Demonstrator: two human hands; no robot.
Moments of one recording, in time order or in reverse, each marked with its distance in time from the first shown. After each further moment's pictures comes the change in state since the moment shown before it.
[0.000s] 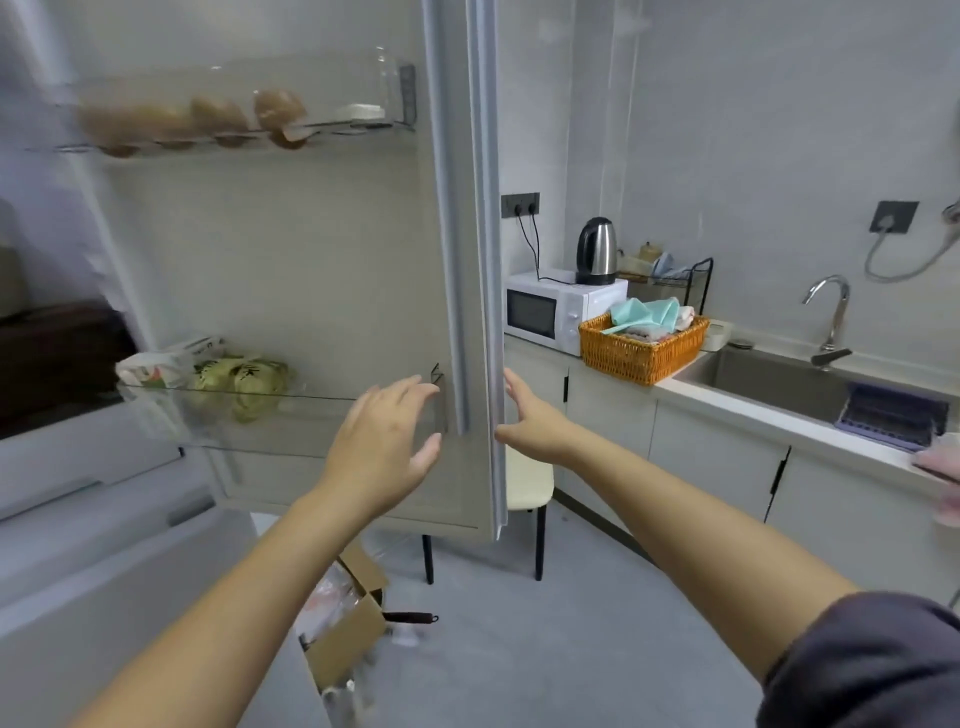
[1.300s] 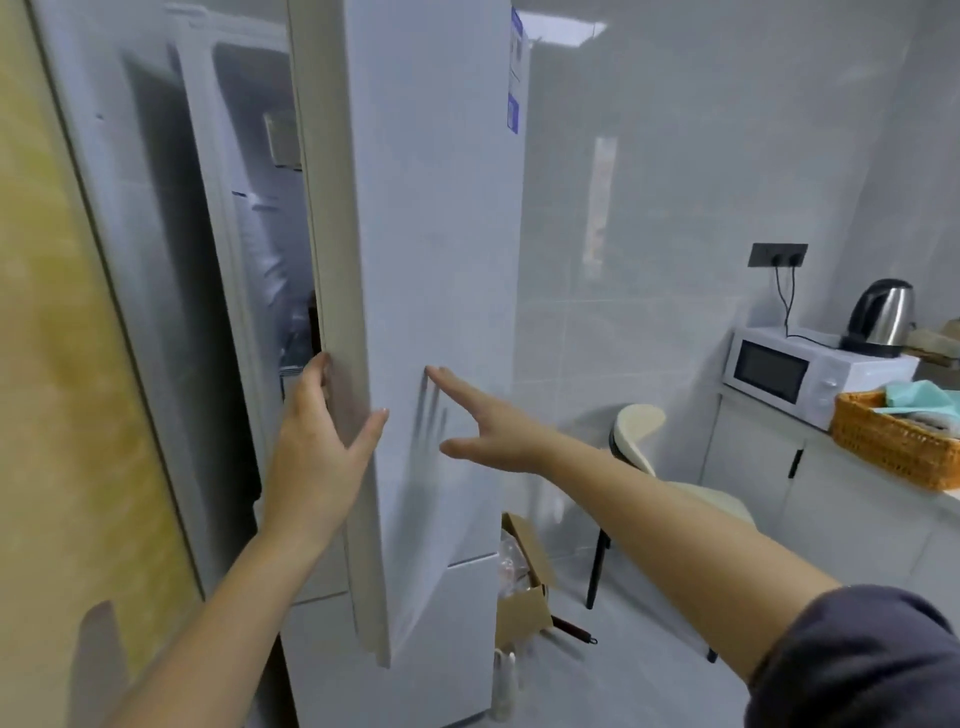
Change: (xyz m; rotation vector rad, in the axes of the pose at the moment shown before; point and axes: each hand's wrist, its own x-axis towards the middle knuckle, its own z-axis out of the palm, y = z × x) left_hand -0.265 -0.131 -0.217 -0.111 0.623 -0.662; right_hand -0.065 -0.289 0.224 -0.111 -0.405 -0.739
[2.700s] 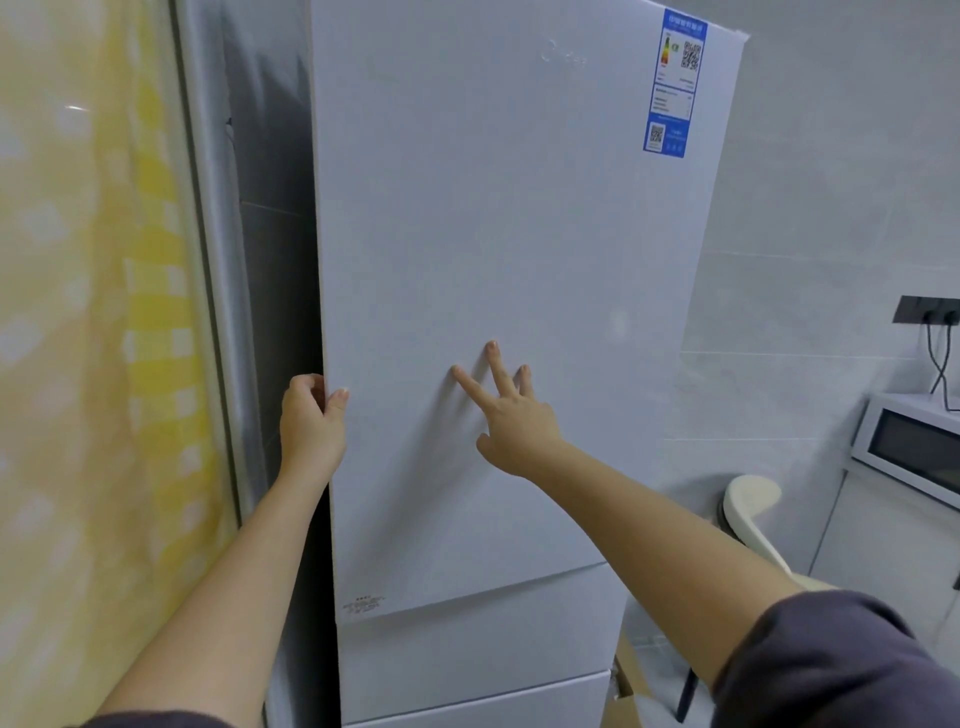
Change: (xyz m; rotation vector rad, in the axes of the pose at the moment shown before) left_hand 0.220 -0.249 -0.005 -0.099 0.163 -0.339; right_hand 0.272 -0.017 0.062 -0.663 0.157 0.184
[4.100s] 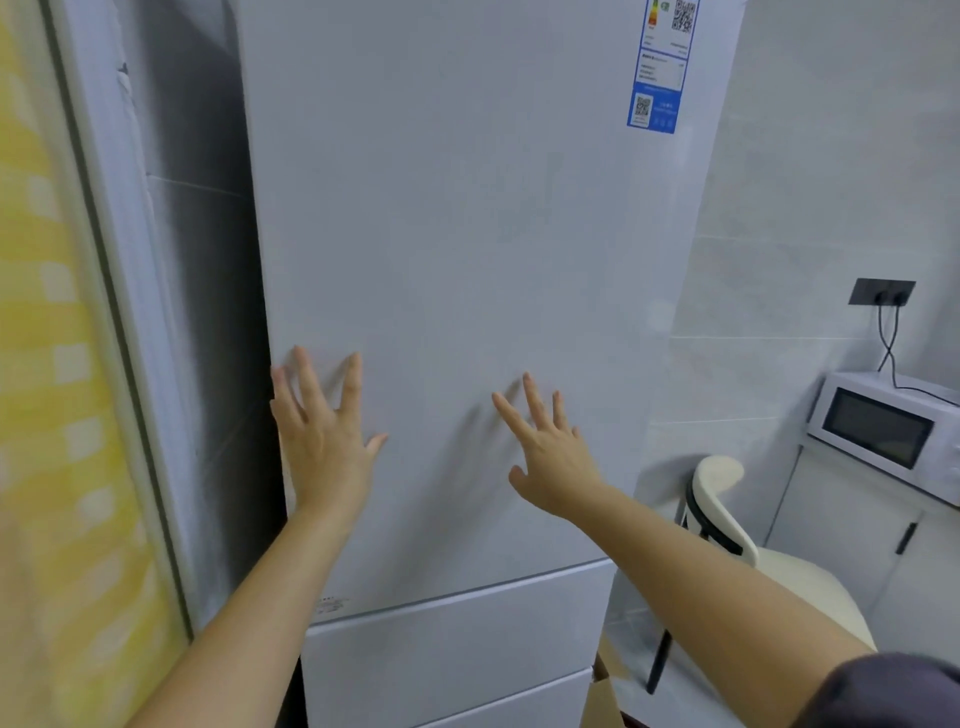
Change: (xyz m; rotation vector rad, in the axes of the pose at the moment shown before) left_hand -0.009 -0.005 0.055 0.708 -0.006 0.472; right_hand -0.005 0.067 0.047 0.029 -0.009 0.099
